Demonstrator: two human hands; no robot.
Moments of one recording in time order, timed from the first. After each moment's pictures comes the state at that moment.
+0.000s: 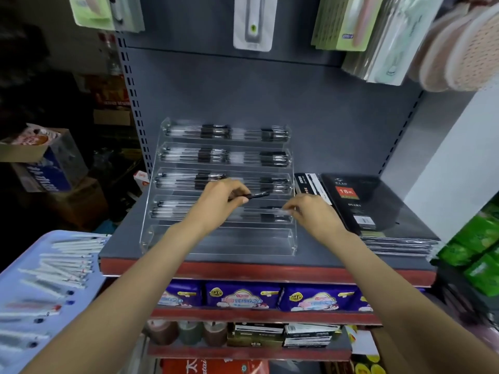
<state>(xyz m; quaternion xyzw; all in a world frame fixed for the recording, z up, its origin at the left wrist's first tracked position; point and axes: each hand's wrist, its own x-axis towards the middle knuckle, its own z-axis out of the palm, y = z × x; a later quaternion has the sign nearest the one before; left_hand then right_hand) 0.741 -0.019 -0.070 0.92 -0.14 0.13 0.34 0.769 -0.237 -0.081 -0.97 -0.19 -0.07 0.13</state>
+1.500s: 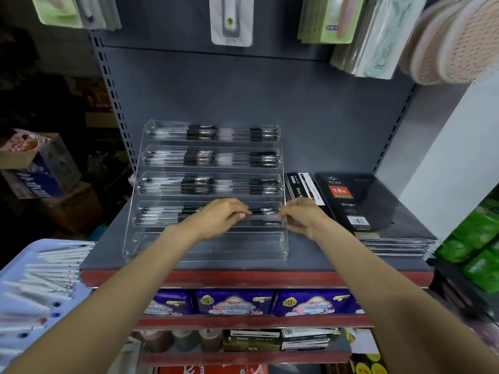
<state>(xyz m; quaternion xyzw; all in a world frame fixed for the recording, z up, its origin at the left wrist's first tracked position) 0.774 -0.029 -0.096 0.95 -0.23 -0.02 0.19 0.793 -0.233 -0.088 -0.77 0.12 0.15 0.60</state>
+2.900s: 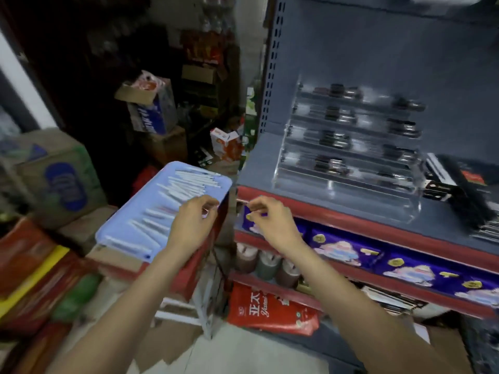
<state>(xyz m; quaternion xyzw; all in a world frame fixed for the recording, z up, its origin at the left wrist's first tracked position) 0.544 0.184 -0.167 0.90 0.15 0.18 0.36 0.605 0.022 -0.141 -0.87 -0.24 0.07 0.42</state>
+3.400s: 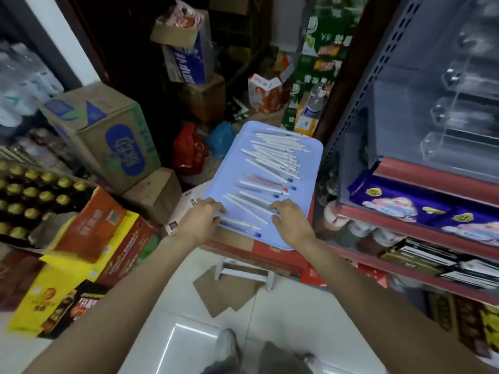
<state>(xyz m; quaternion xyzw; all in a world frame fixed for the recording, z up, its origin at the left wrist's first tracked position) 0.476 0.456 -0.280 0.96 0.11 -0.10 0.23 0.559 0.255 -0.274 -0.93 -0.24 0.21 0.19</state>
